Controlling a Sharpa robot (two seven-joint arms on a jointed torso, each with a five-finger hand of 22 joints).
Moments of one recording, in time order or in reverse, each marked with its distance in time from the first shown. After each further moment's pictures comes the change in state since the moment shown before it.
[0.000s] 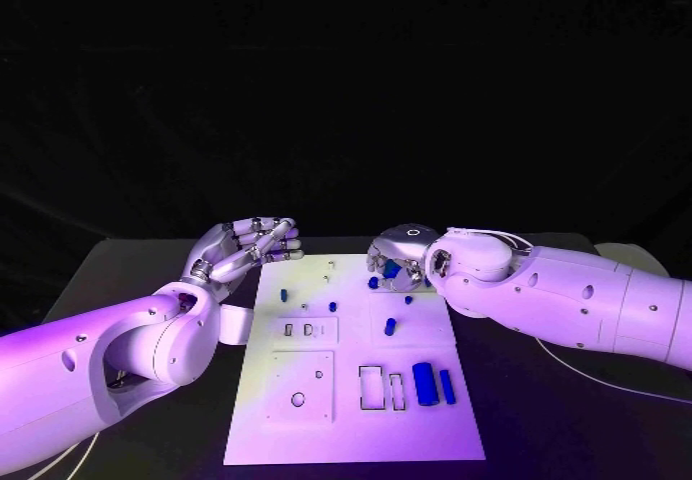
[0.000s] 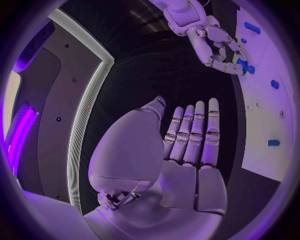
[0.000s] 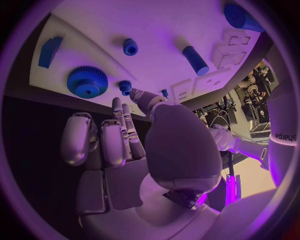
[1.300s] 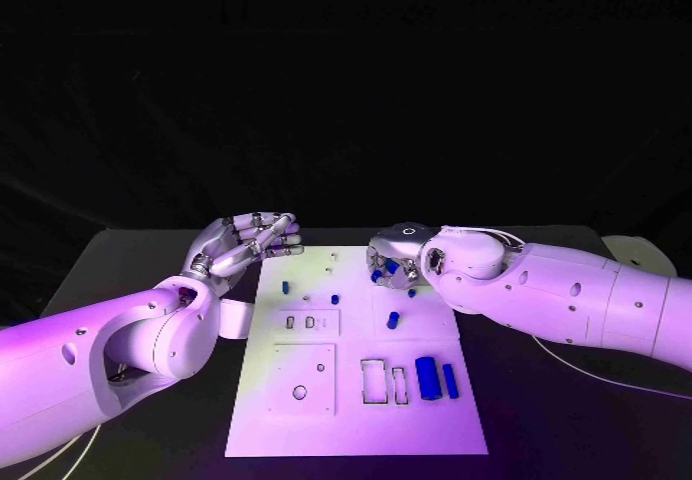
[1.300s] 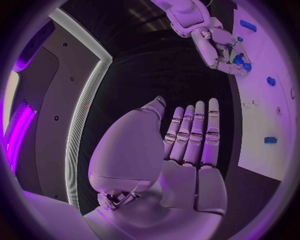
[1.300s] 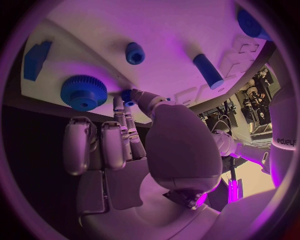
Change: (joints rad) left arm 0.000 -0.003 0.002 0.000 0.000 0.005 -0.008; left_hand 0.000 0.000 0.000 0.000 0.000 0.000 0.000 0.000 -0.002 0.000 0.000 -0.006 0.000 0.000 0.000 0.000 0.001 0.000 0.000 0.000 0.000 -0.002; right arm -0.010 0.035 -0.005 -0.042 -0.025 0.015 -0.001; right_hand 0.016 0.033 0.022 0.003 -0.006 0.060 -0.020 0.040 0.043 0.061 -0.019 0.009 0.032 0.000 0.000 0.048 0.041 -0.016 0.022 -0.008 0.081 0.116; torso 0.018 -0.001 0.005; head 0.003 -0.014
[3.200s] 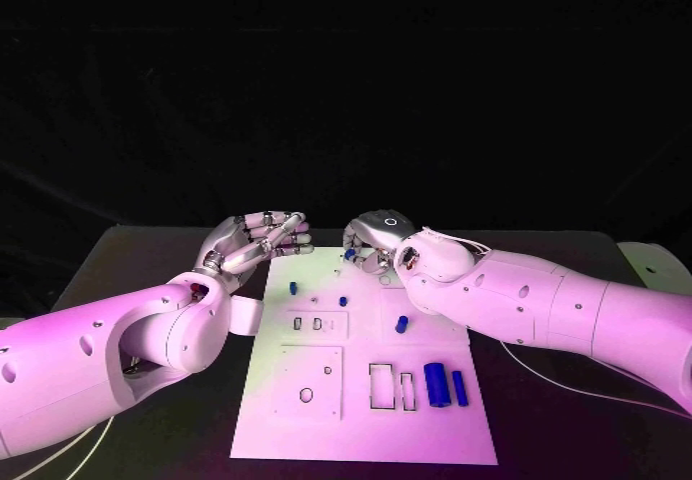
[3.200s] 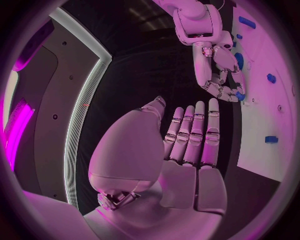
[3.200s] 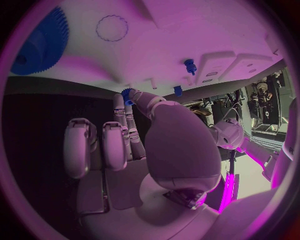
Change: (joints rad) left arm 0.013 0.016 0.002 -0.017 0.004 0.007 -0.007; left_hand 0.000 0.000 0.003 0.003 0.000 0.000 0.000 -0.008 -0.002 -0.004 0.004 -0.015 0.000 0.000 0.000 -0.004 0.000 0.000 0.000 0.000 0.000 -0.006; right arm -0.023 0.191 0.005 -0.183 0.039 -0.282 -0.030; right_hand 0.008 0.031 0.037 -0.024 -0.056 0.022 -0.013 0.047 0.027 0.047 -0.016 0.014 0.037 -0.002 -0.016 0.007 0.000 -0.014 0.006 -0.014 0.023 0.033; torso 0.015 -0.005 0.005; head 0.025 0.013
